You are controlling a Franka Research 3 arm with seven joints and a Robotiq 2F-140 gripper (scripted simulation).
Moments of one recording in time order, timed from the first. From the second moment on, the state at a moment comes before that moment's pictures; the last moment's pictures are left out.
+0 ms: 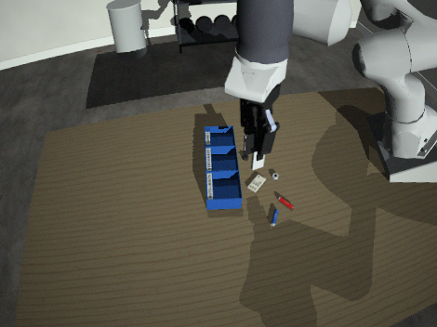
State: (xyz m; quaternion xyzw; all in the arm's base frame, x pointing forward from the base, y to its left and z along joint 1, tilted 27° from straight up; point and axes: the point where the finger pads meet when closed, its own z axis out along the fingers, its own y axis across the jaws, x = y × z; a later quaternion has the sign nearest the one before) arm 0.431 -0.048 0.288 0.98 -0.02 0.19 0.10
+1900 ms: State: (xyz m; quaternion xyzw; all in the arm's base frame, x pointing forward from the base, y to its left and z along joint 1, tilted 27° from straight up) arm 0.425 -0.058 0.240 0.94 0.25 0.18 0.15
